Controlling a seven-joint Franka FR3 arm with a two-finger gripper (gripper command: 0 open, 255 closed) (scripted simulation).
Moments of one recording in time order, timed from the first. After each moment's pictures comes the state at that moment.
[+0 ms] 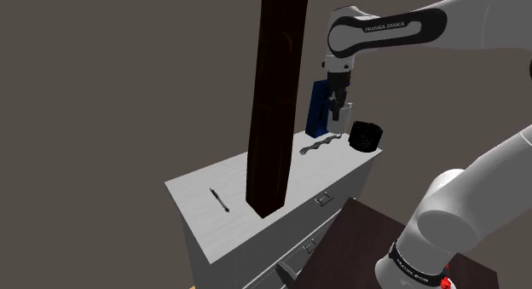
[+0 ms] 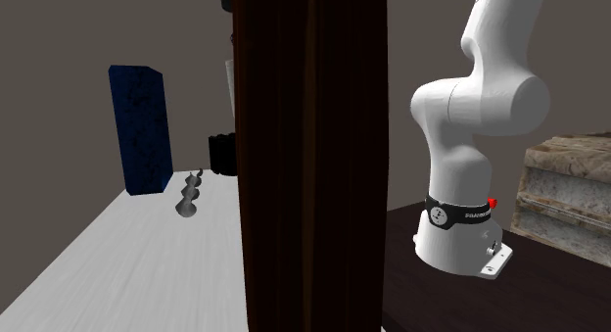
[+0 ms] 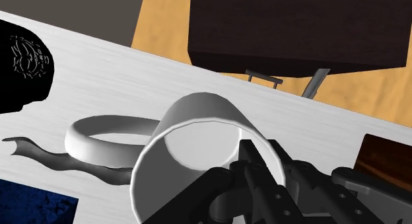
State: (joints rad) arm -0.13 -0.35 -0.21 -2.12 -0.16 1.63 -0.35
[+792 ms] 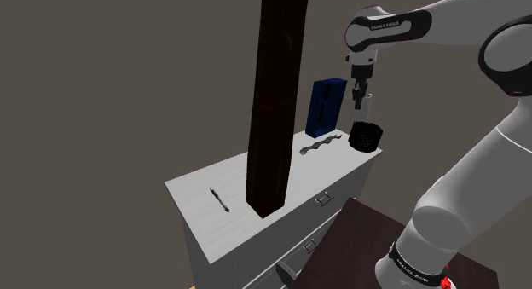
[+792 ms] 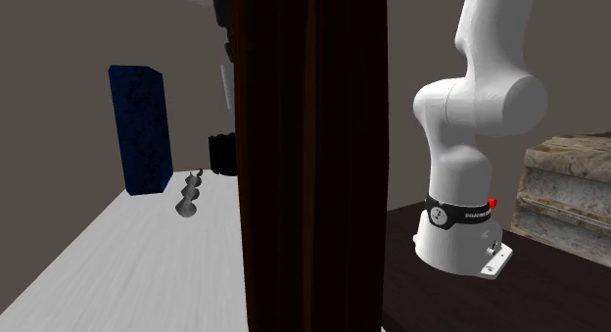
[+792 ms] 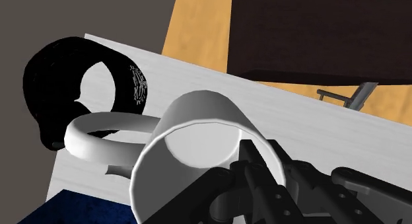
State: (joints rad) arm -0.24 -0.20 -0.41 -1.94 -0.20 1.64 -0.66
